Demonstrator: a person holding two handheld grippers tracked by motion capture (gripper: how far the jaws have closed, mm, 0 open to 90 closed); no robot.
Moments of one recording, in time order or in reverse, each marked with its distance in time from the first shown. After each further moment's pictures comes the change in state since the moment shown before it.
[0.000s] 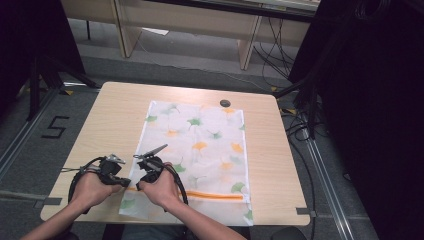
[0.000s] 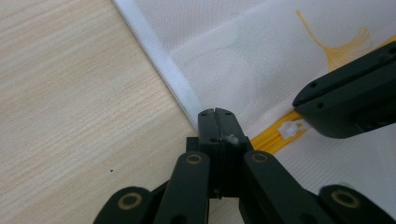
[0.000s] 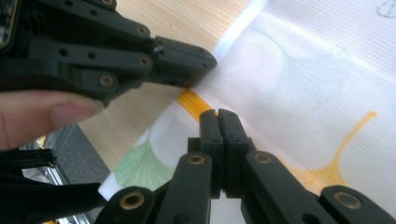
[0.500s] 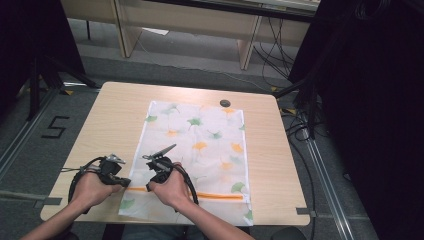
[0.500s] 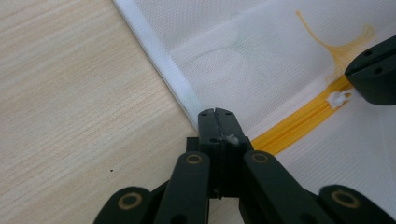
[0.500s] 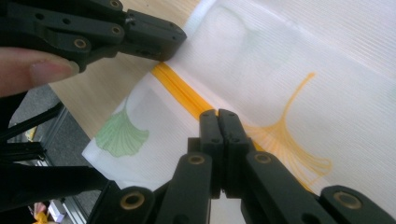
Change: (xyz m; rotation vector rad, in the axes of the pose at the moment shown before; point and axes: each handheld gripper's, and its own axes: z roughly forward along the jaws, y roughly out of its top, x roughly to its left) left arm 0.000 0.000 0.000 0.001 0.001 -0.005; right arm -0.014 -0.011 -0.019 0.008 -0.039 -0.014
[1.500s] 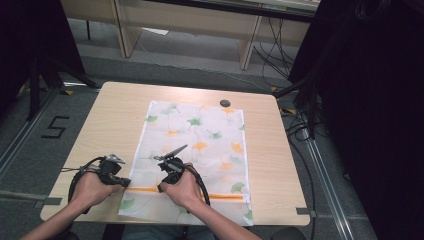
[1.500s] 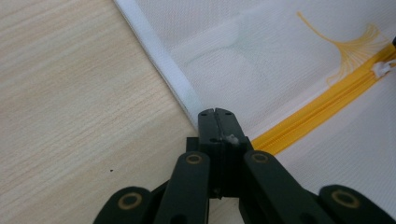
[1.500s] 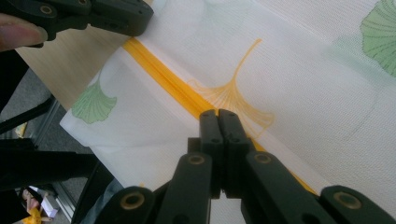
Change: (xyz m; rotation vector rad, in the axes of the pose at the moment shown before) left arm 0.002 0.000 -0.001 0.012 -0.001 0.009; right arm -0.019 -0.015 -0.019 0.014 -0.027 0.006
